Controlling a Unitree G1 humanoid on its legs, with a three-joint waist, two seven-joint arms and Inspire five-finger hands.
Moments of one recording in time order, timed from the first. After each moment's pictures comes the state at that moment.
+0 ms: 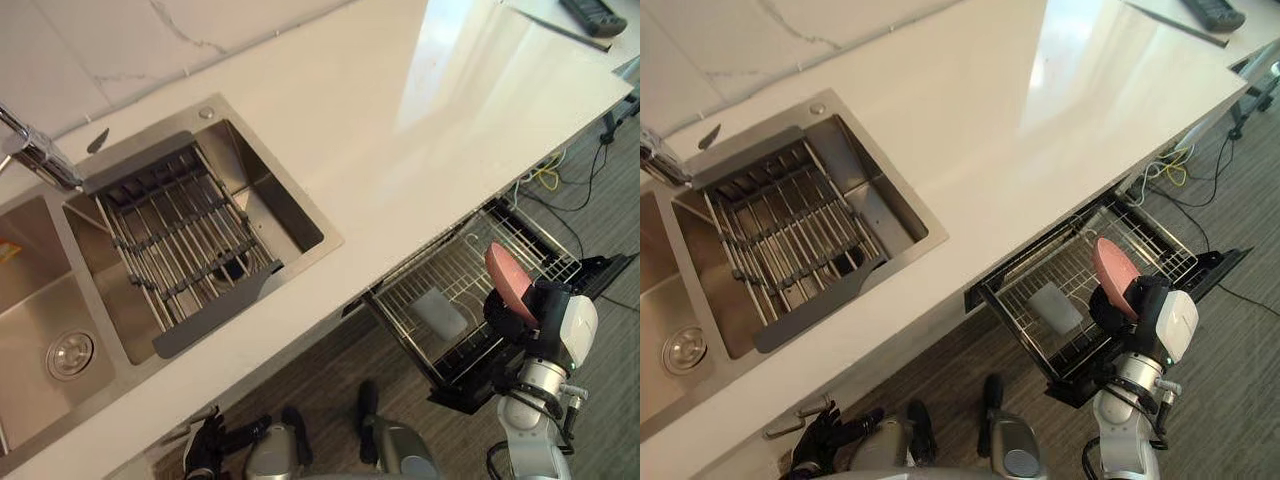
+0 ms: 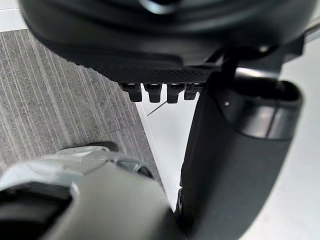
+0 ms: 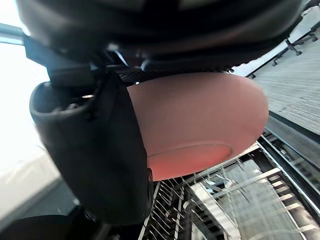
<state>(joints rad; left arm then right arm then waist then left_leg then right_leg) 0.19 0.13 0.08 0.90 -0.25 -0.25 -0.04 0.13 -0.15 -0.30 0.18 -0.49 -0.19 -0.55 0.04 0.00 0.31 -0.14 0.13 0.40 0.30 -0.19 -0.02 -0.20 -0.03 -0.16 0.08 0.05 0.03</state>
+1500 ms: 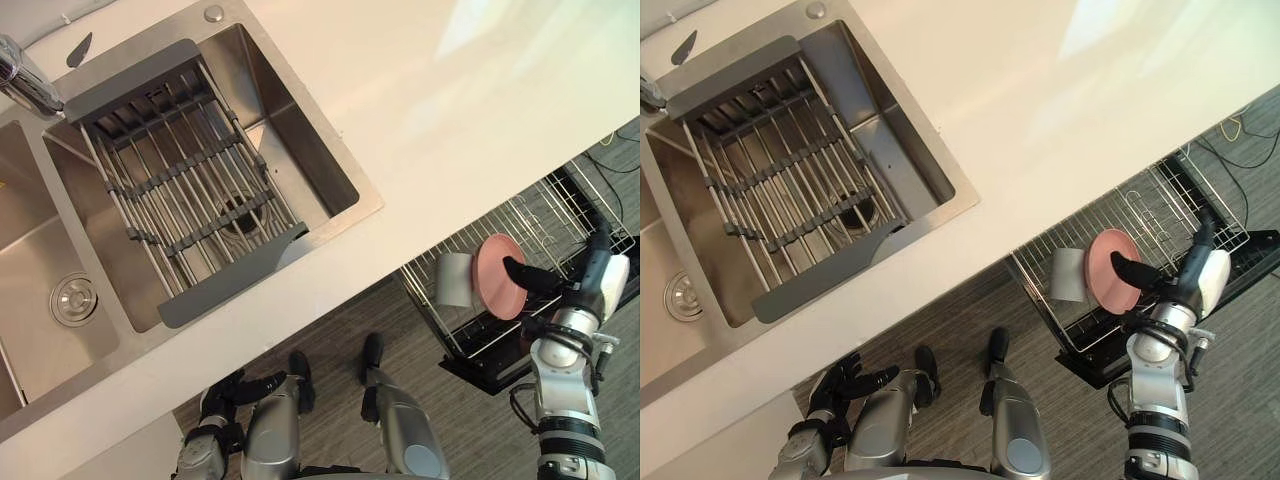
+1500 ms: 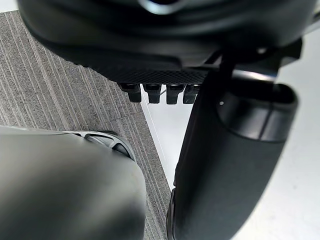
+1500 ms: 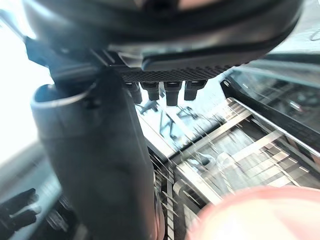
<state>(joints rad) 0.10 0.13 0.07 0.83 -0.28 -0.24 -0.07 -0.09 -0.33 -0.40 0.21 -0.22 -0.08 -0.44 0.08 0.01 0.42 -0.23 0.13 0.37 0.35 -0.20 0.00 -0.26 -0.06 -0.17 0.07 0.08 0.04</state>
